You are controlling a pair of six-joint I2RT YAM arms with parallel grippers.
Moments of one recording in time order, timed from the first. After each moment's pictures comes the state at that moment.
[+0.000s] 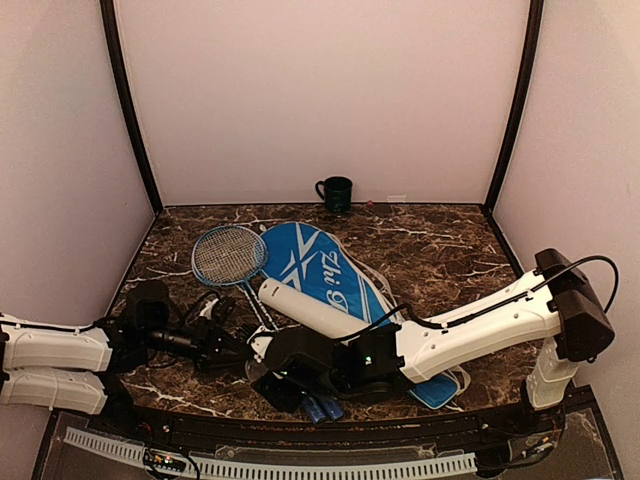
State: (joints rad) left arm -0.66 1.01 0.20 0.46 0.93 -1.23; right arm 1.50 1.86 1.28 -0.16 0.32 0.32
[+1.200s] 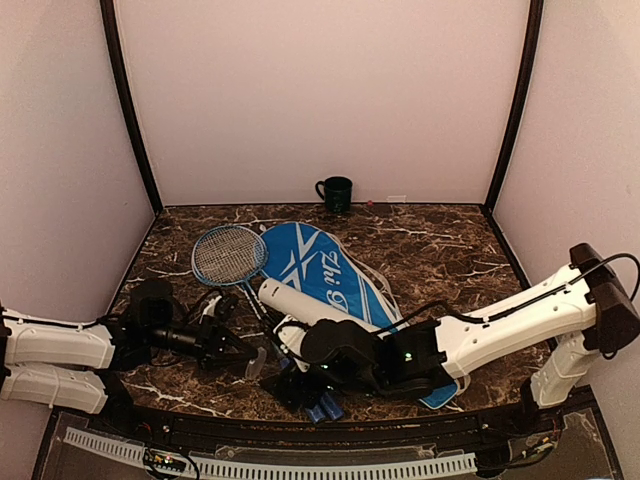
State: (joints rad) left arm -0.67 1.05 0.21 0.51 0.91 -1.22; right arm 1.50 1.71 1.12 -0.04 0.31 0.34
